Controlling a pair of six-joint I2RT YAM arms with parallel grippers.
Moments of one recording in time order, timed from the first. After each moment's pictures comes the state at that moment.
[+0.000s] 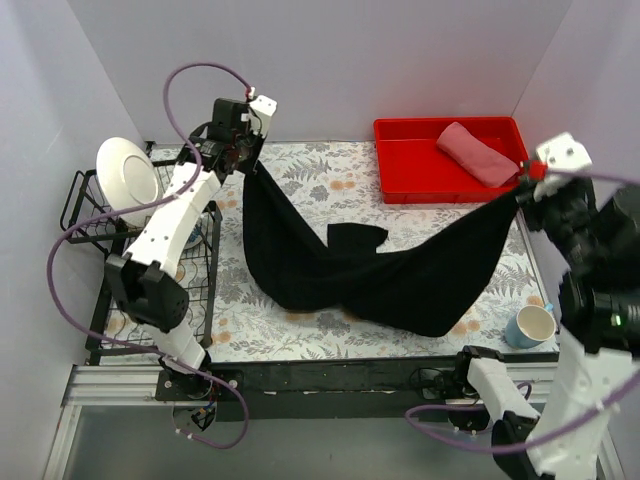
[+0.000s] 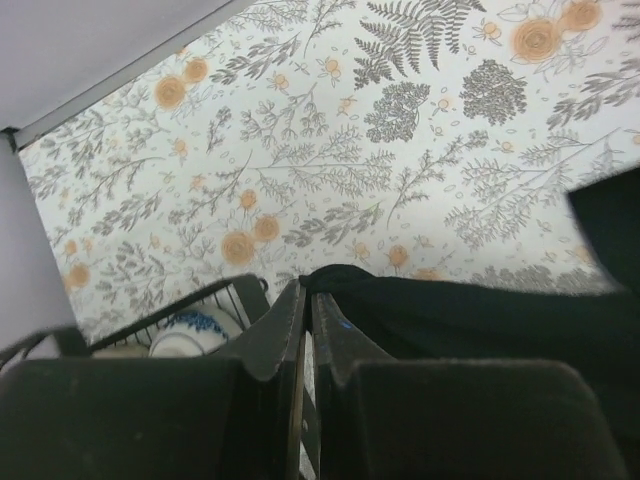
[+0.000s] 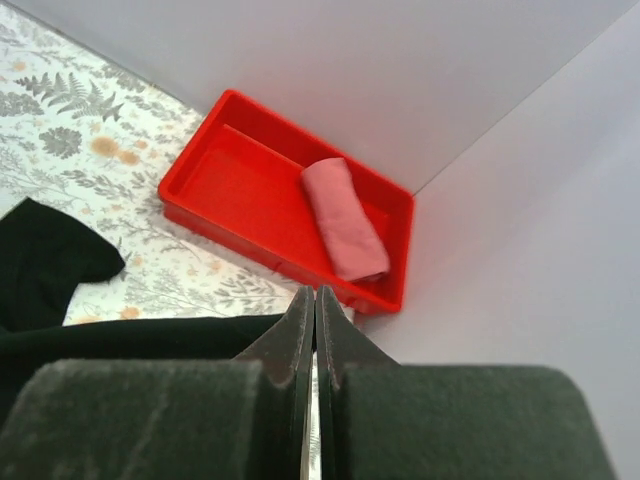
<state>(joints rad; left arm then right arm) -0.33 1.66 1.82 -0.80 -0.13 0.21 -0.13 0.82 1.70 -0.96 -0.36 -0.55</state>
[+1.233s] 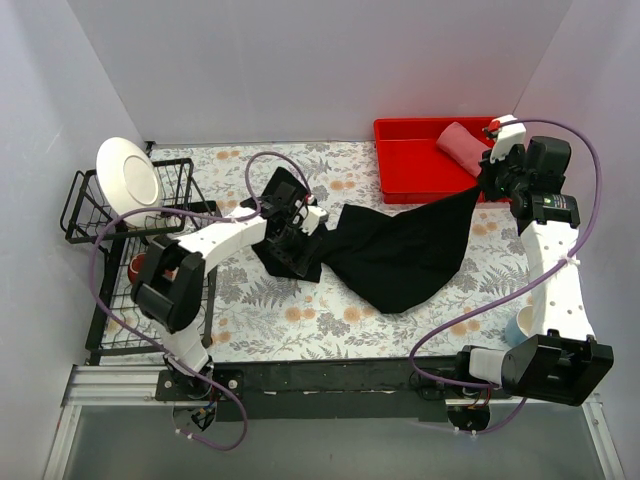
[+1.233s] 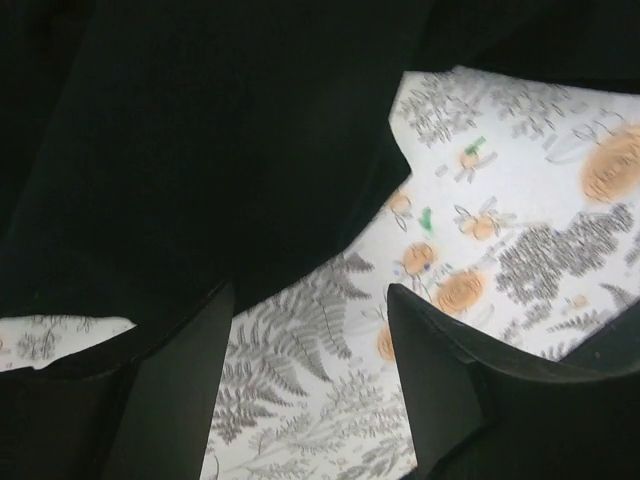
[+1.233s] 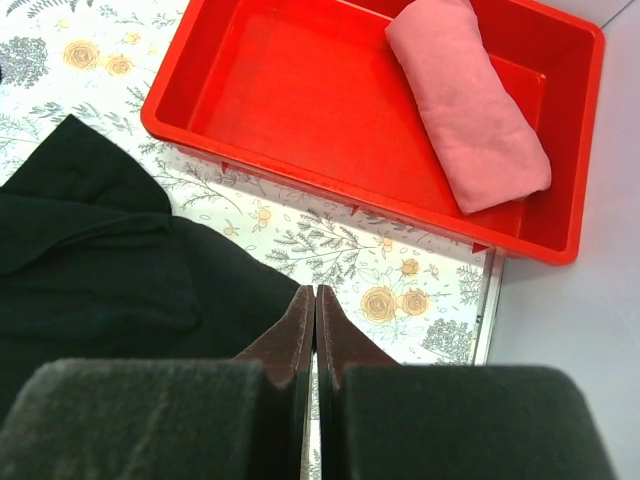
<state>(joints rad) -0.57 1.72 1.25 -0.73 0.25 0.15 -0.13 1.24 1.30 -0.55 -0.33 -0.34</state>
